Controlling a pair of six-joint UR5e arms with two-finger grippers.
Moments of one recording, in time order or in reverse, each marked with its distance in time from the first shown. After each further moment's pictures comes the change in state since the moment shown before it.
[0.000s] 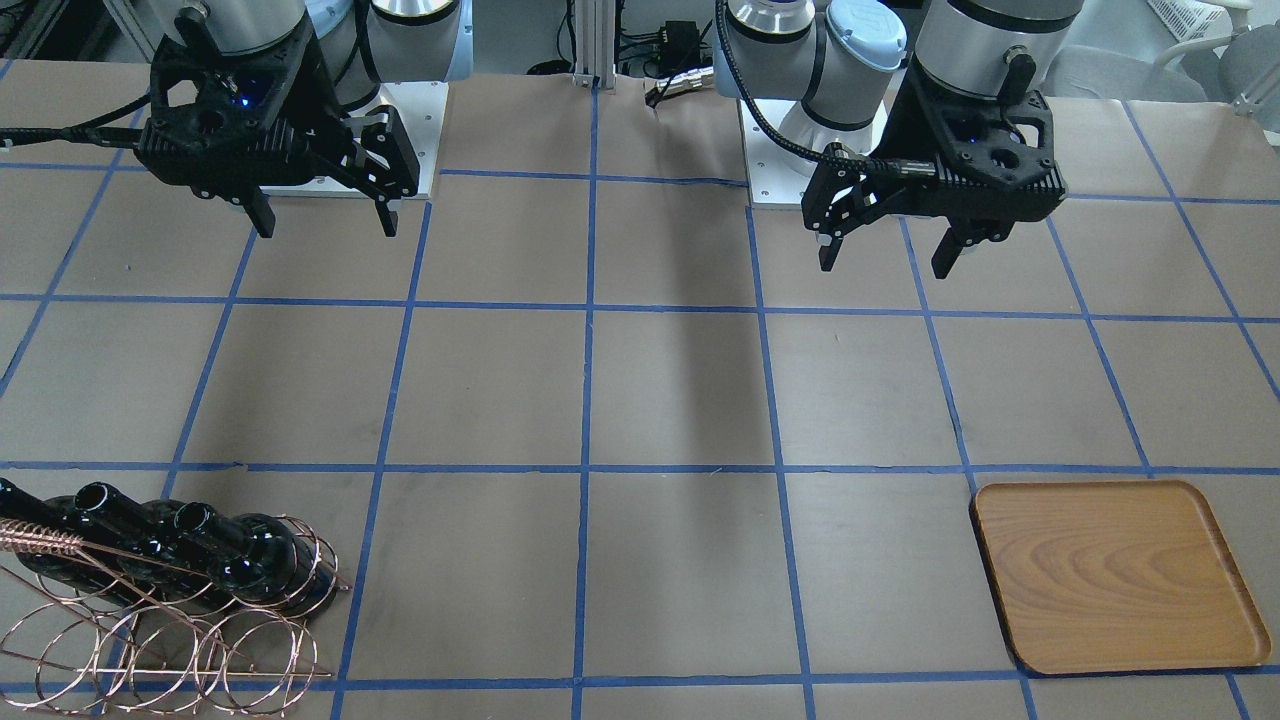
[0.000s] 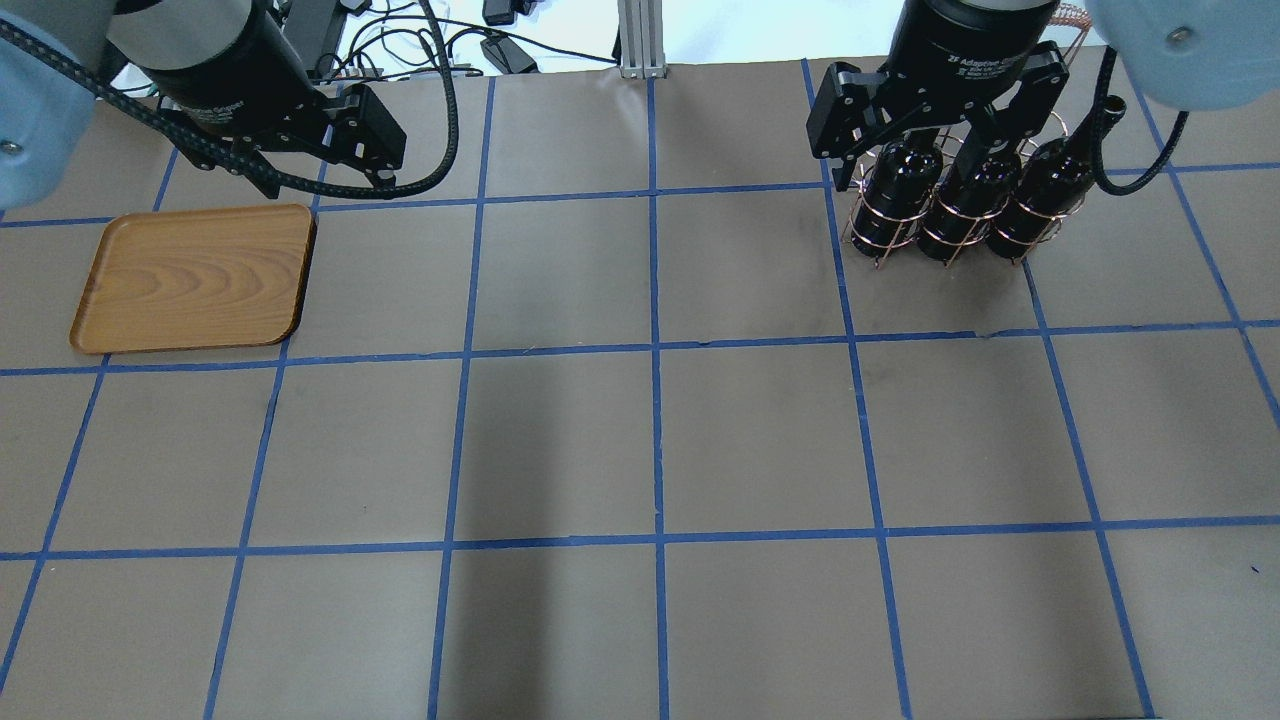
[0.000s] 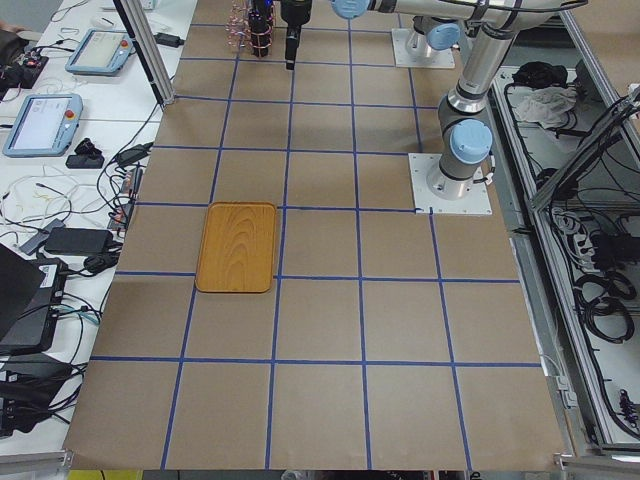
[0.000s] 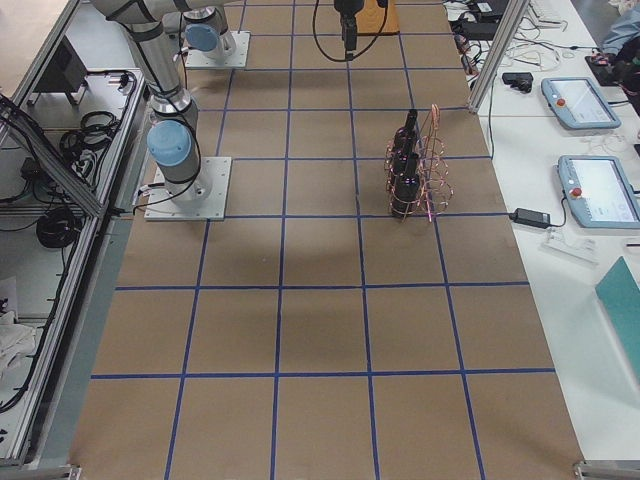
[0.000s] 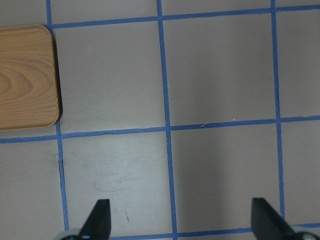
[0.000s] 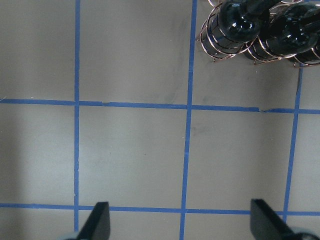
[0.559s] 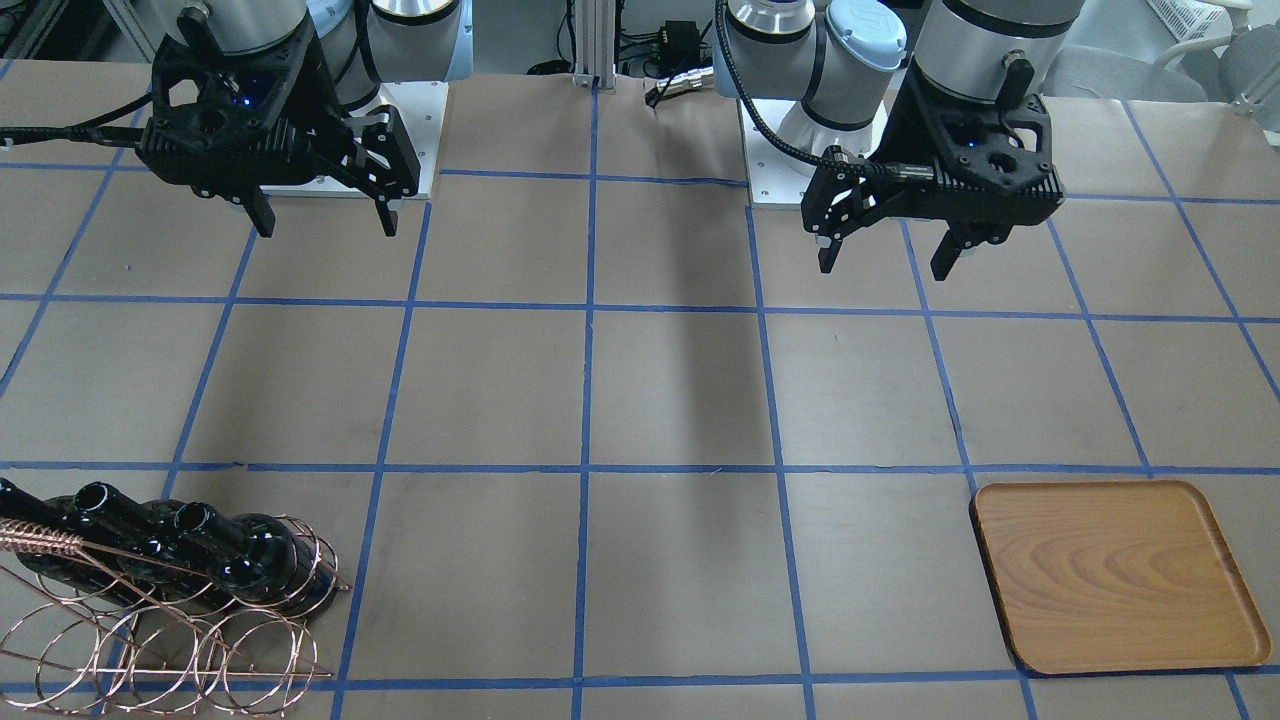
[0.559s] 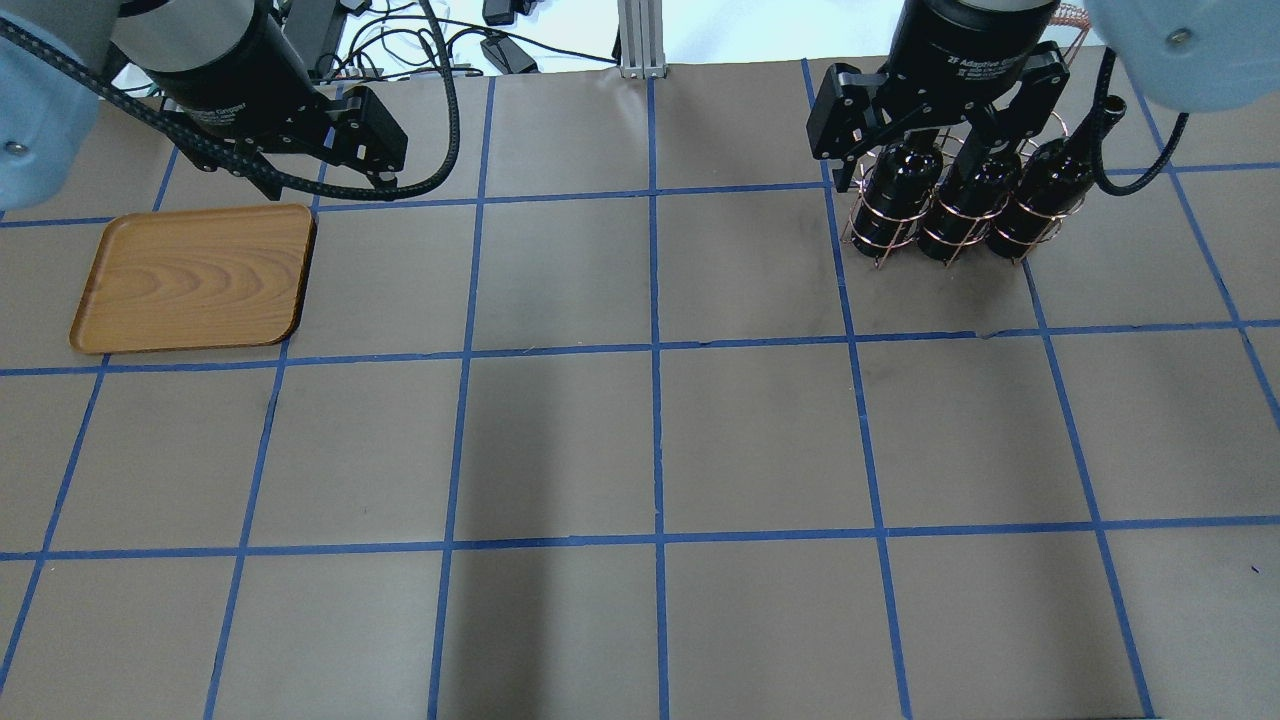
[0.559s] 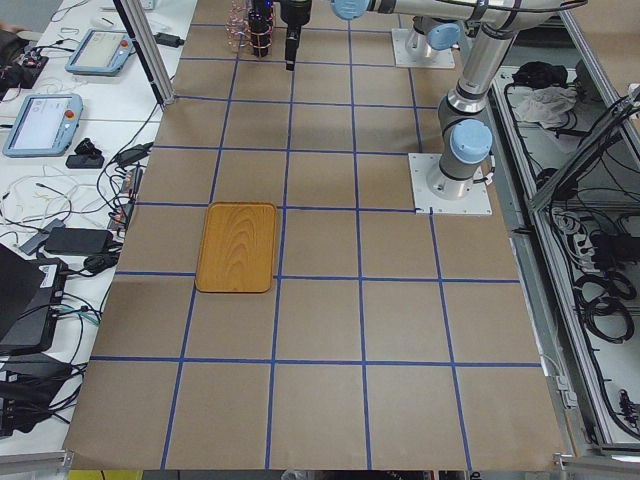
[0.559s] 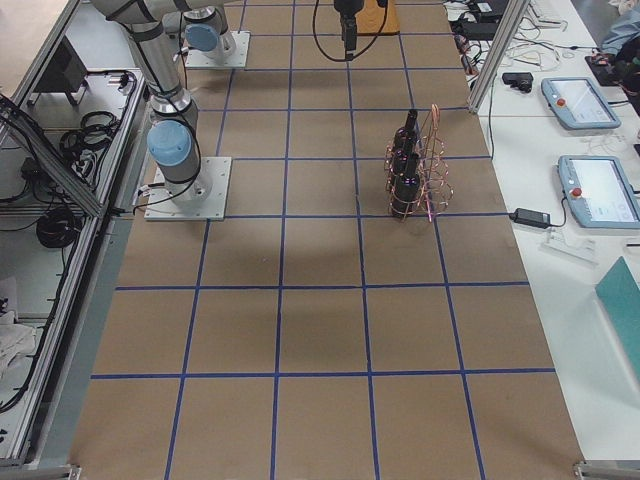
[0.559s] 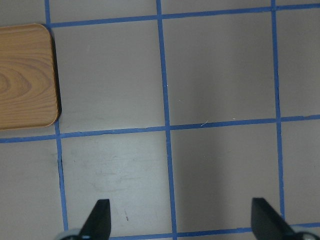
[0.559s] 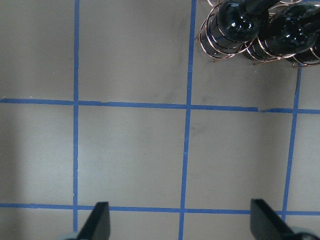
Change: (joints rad) left arm 0.000 -0.003 -0.003 0.001 -0.002 0.001; right arm 0.001 0.000 0.000 0.000 -0.003 0.000
